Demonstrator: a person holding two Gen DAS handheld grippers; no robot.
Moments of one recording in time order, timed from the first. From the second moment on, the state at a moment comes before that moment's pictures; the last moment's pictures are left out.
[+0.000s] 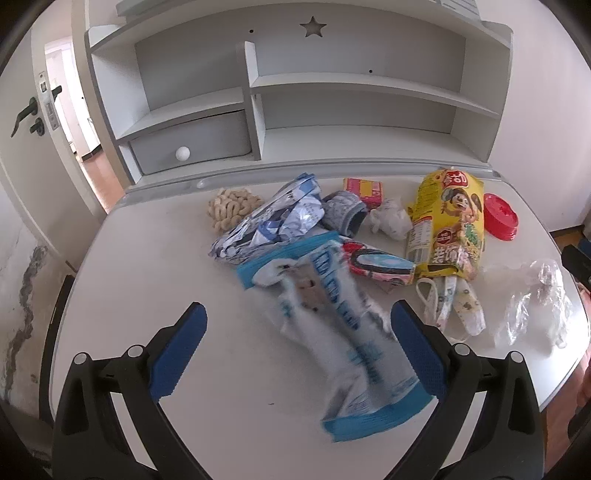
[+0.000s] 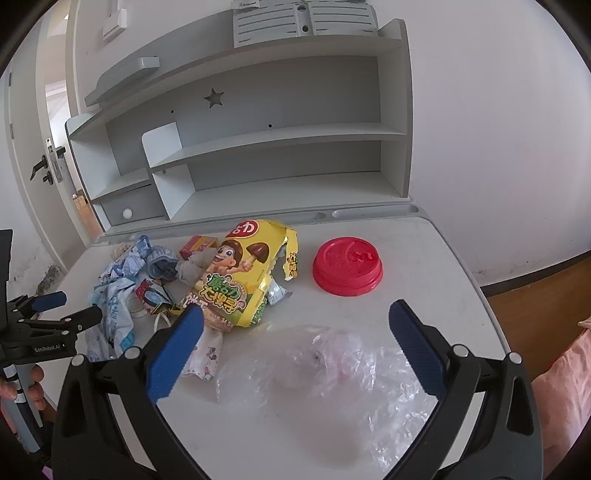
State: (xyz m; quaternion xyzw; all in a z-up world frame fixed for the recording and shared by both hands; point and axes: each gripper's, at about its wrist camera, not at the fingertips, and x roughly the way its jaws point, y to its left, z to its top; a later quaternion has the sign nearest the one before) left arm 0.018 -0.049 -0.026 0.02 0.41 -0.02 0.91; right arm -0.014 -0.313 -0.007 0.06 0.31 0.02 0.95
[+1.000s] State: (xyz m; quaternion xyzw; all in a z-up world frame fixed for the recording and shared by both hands) left arm 0.003 -0.056 -0.021 0.03 0.41 -0.03 0.91; right arm -0.036 -0.317 -0.016 0.05 0.32 0.01 0.94
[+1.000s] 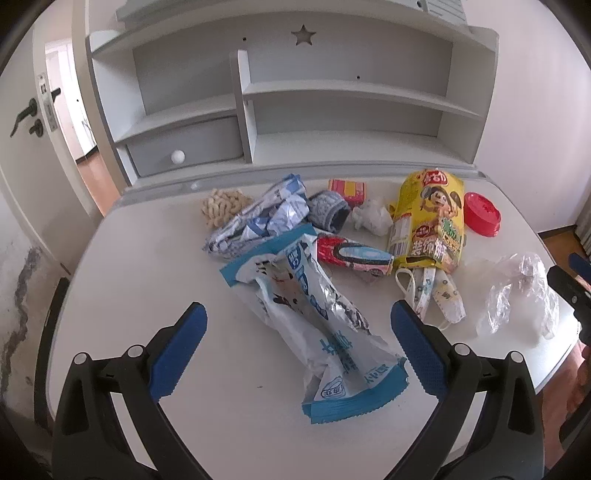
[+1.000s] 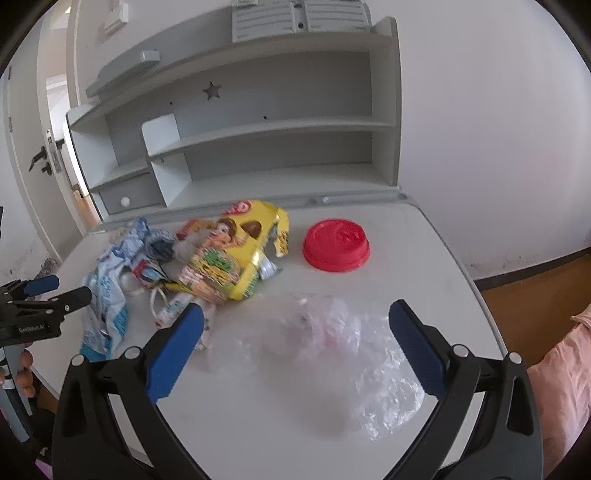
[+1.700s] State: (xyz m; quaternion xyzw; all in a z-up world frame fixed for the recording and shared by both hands) left arm 0.035 -0.038 -0.064 -0.02 0.46 -0.07 0.88; right arm 0.013 -0.320 -0.042 -0.08 0.42 0.09 0.90
